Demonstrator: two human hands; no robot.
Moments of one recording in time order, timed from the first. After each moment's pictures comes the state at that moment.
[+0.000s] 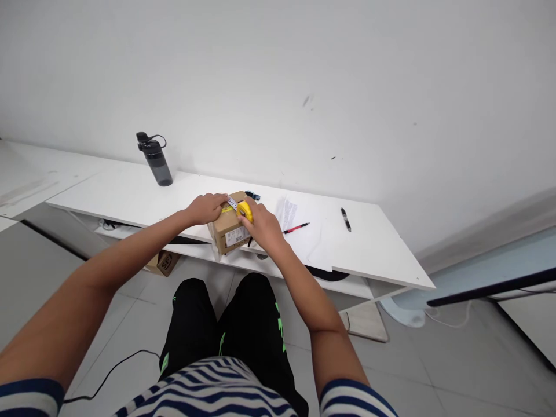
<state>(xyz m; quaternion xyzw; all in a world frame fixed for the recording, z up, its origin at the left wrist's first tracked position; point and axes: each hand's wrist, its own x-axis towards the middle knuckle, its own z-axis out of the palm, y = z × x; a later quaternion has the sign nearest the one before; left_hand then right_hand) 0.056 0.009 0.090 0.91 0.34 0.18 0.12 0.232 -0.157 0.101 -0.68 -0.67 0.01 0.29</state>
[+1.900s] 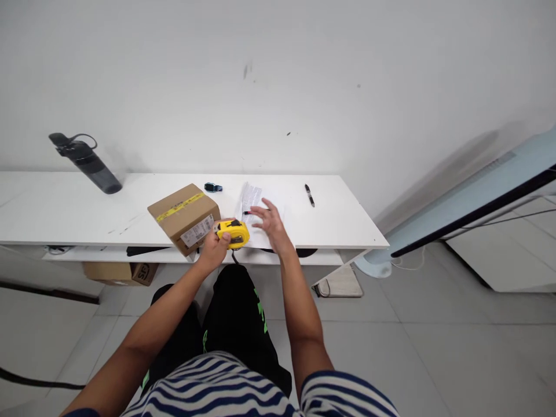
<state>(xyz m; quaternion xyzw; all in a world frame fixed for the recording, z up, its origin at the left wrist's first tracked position) 0.176 -0.135 0.013 0.78 0.20 0.43 0.41 0.364 -0.202 0.007 -0.53 -0.54 0.25 0.60</state>
